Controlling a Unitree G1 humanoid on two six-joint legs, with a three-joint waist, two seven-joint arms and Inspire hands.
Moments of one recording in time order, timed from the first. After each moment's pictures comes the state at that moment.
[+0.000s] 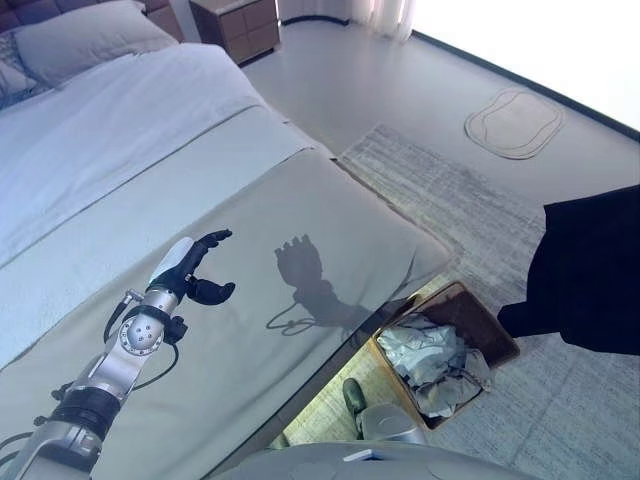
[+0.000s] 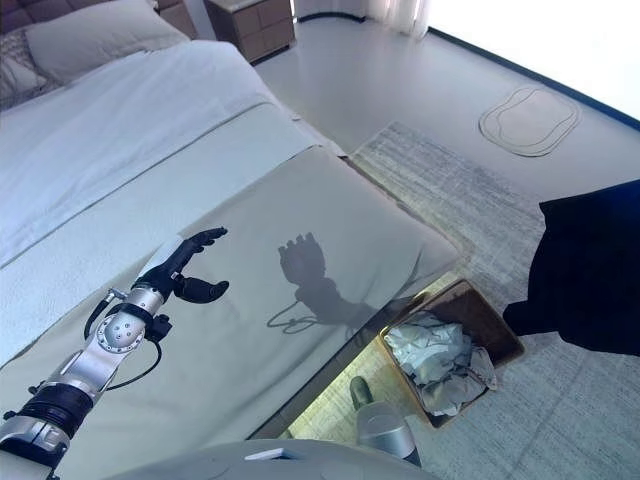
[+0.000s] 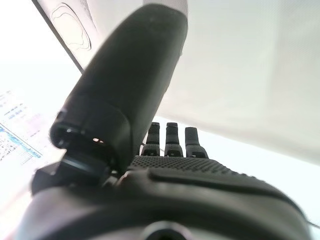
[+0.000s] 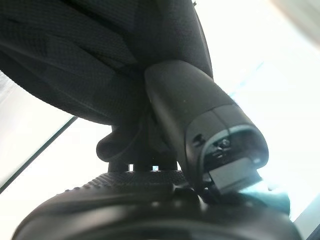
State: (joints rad) left arm -0.10 0.71 -0.25 0.46 0.06 -0.25 0.06; right arm 0.09 -1.18 -0.58 0.43 0.28 0.17 -0.08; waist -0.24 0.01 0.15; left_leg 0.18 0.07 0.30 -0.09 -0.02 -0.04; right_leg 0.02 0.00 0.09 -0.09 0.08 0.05
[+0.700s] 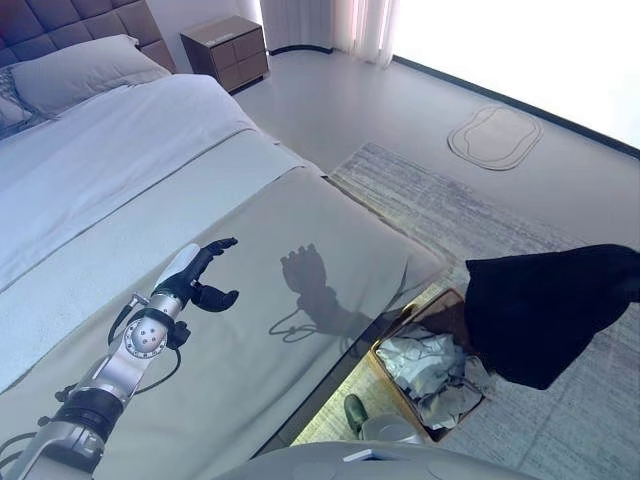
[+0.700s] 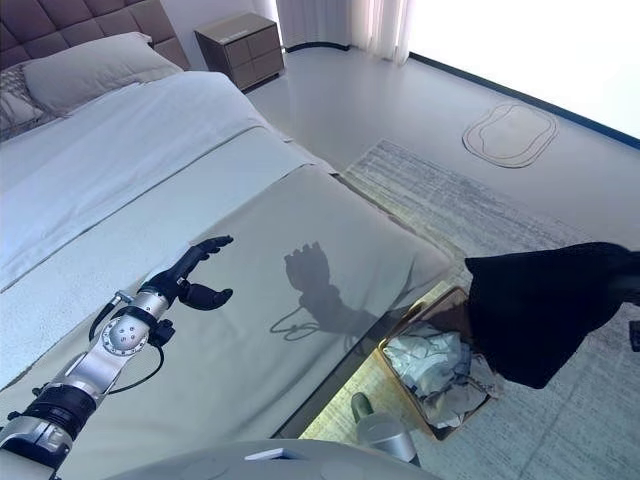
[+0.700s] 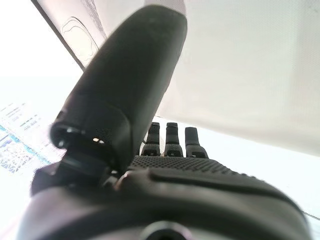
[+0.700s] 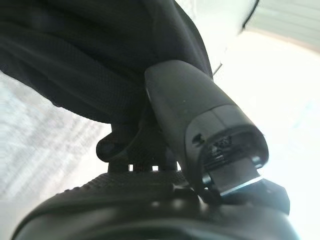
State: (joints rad) left arm -0.10 0.71 -0.28 0.46 0.07 -0.22 0.03; right arm 0.07 -0.93 -0.36 0.54 0.27 0.15 0.08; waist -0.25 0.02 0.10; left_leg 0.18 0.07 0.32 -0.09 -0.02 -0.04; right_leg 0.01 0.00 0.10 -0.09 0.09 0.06
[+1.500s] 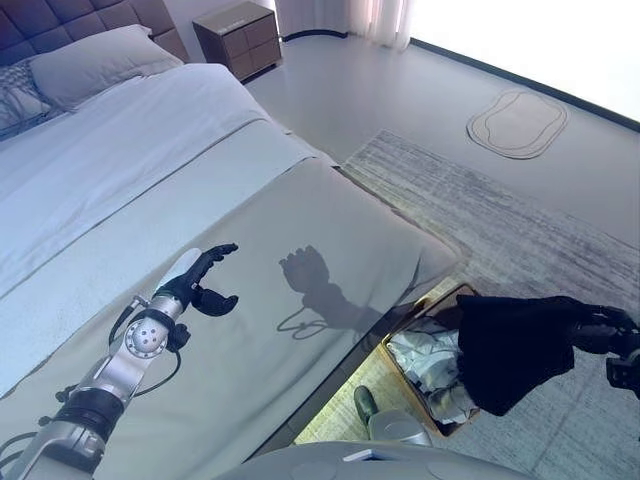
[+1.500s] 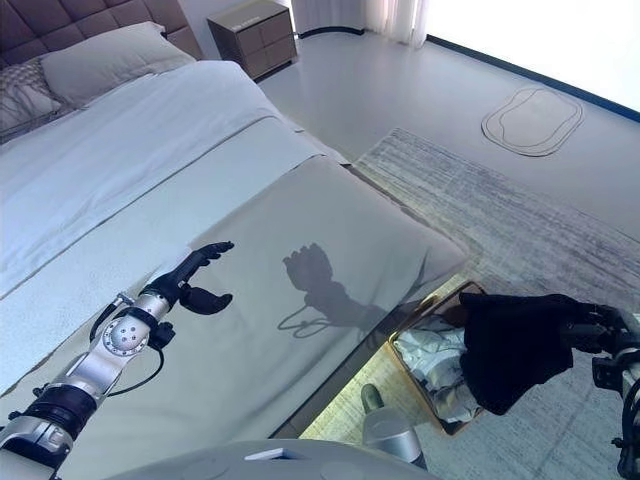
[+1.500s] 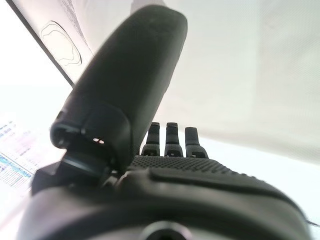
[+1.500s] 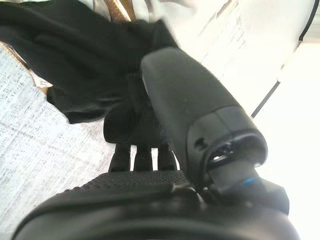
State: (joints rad) left arm -0.10 0.71 -0.29 0.47 0.07 -0.20 0.01; right arm 0.02 -0.82 -0.26 0.75 0.25 0.13 0.09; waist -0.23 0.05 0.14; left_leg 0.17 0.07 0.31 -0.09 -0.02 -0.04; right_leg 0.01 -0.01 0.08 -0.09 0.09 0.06
